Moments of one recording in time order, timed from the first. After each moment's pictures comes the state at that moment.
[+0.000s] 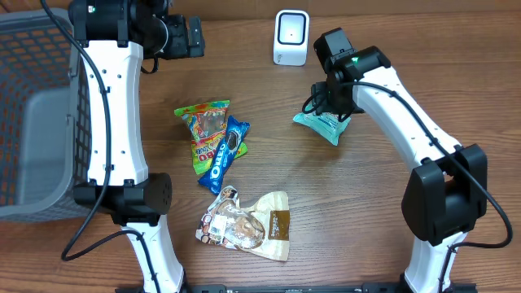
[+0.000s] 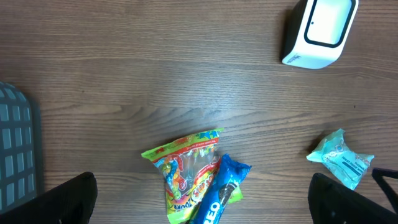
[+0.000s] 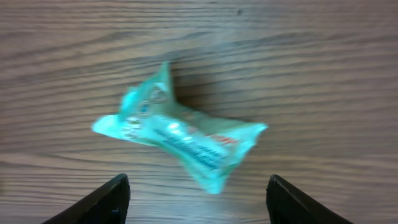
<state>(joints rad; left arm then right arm) -0.04 2.13 2.63 -1.57 0.07 -0.15 0.39 2.03 1.77 -1.08 0.10 0.36</state>
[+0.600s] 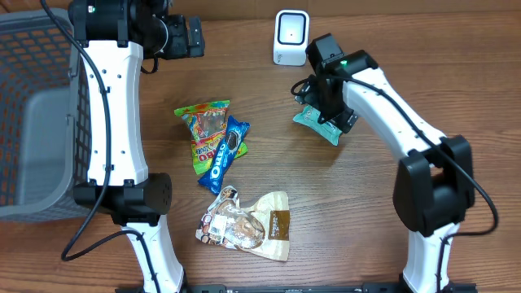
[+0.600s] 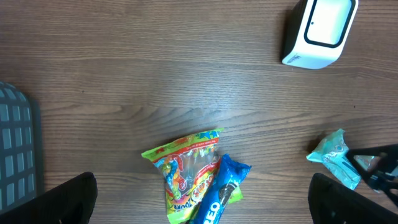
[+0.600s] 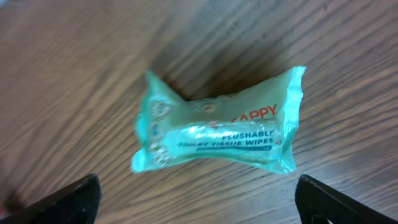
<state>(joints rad) -0.04 2.13 2.63 -1.57 0.07 -0.15 0.40 2.10 1.77 -1.05 0.05 1.02</state>
